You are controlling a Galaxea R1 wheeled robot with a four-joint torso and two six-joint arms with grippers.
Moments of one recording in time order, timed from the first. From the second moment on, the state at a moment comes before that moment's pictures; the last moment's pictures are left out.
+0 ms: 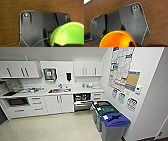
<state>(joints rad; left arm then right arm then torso) 1.49 2.83 -2.49 0.40 -0.10 -0.48 -1.46 2.99 -2.71 -0.37 -0.01 0.49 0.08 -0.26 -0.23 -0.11</state>
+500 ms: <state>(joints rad) 1.49 2.83 -2.49 0.40 -0.10 -0.48 -1.46 2.99 -2.71 -0.37 -0.01 0.49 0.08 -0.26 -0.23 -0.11</state>
